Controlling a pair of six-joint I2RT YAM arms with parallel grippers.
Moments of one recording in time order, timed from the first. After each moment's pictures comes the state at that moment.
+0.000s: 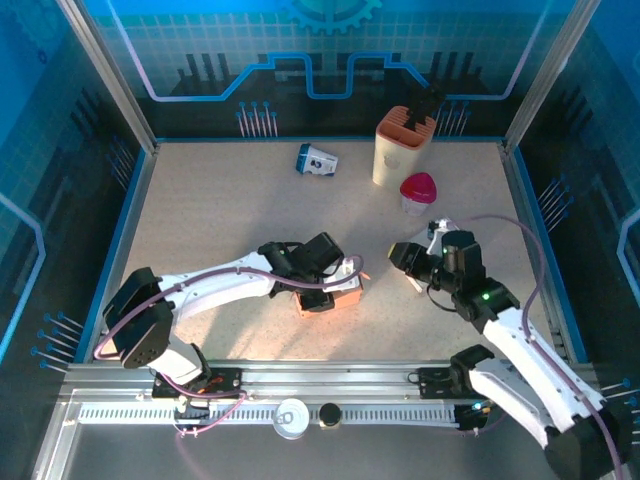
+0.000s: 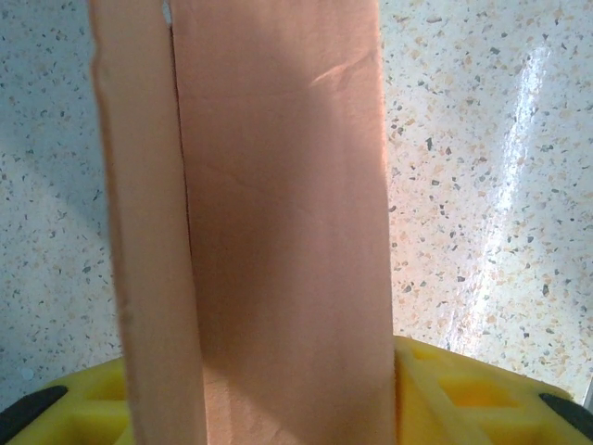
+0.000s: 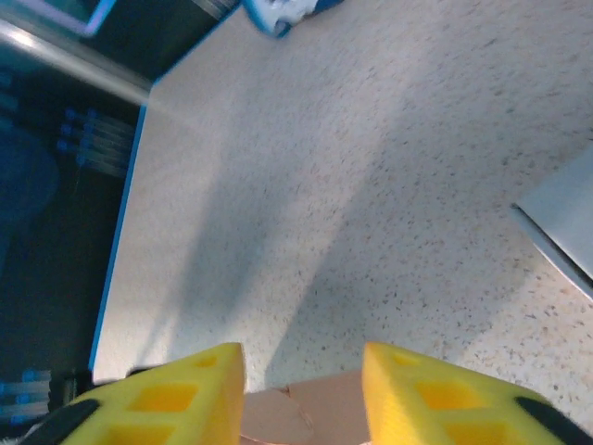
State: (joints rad) left arm -0.91 1.54 1.09 -0.71 0.05 0.40; right arm 0.35 0.82 0.58 -0.33 -0.32 0.73
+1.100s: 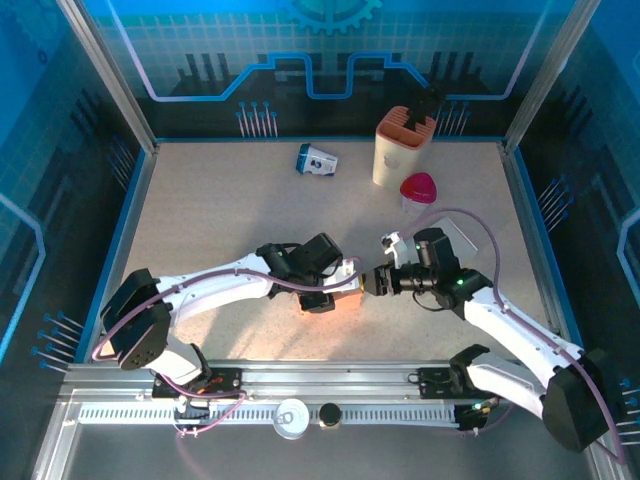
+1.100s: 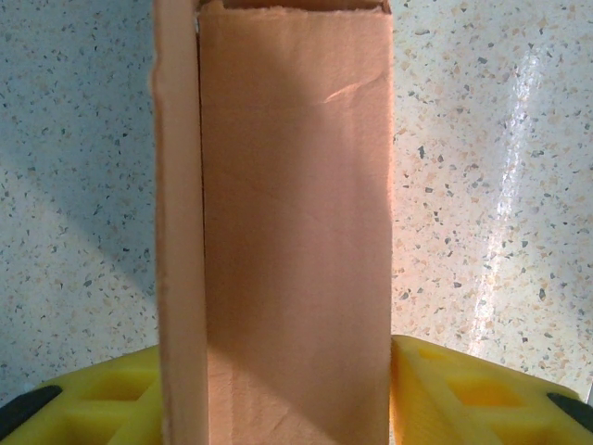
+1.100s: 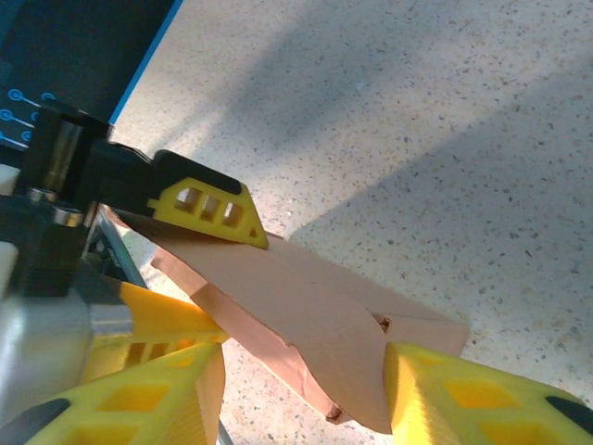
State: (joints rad) left arm -0.91 1.53 1.07 -0.68 0.06 0.41; right arm 0.47 1.00 0.57 -0.28 -0.58 0.33
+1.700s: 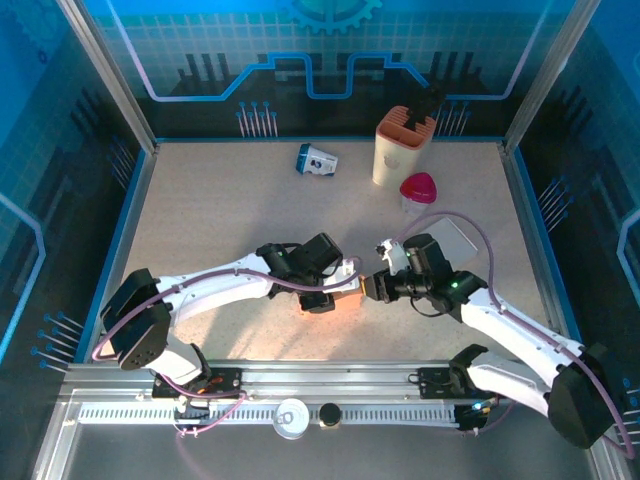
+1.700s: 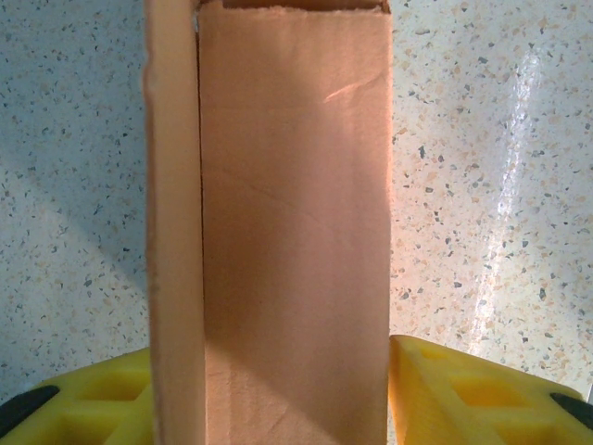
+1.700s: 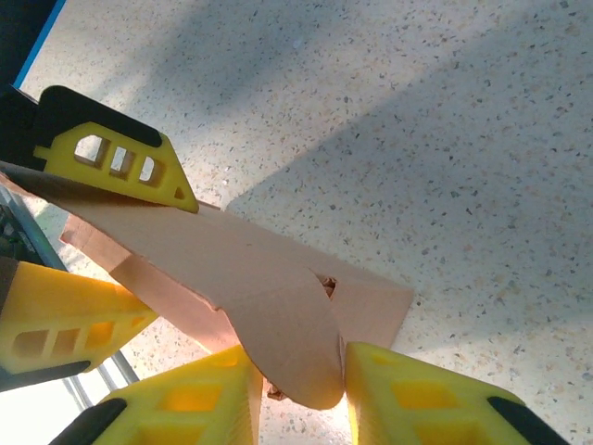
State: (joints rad) left arm -0.91 1.53 1.07 -0.68 0.06 0.41; right arm 0.57 1.01 0.58 -0.36 -0.38 0.31
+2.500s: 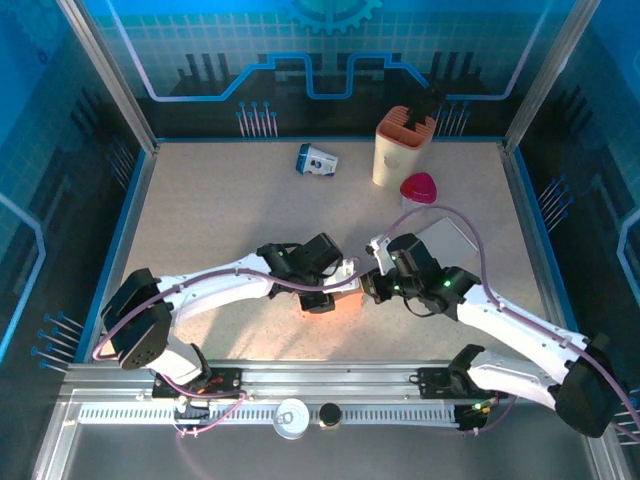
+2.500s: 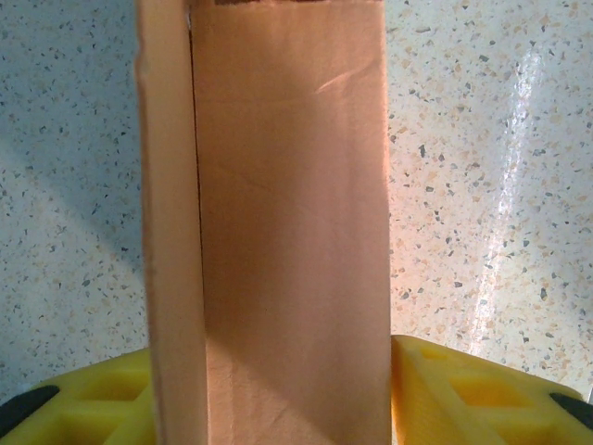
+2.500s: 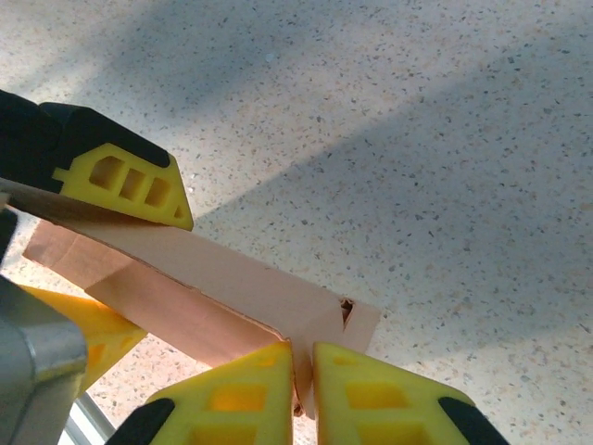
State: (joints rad) left arm -0.91 1.53 1.07 -0.68 0.06 0.41; right arm 0.72 1.03 0.69 -0.46 -0.12 0.29
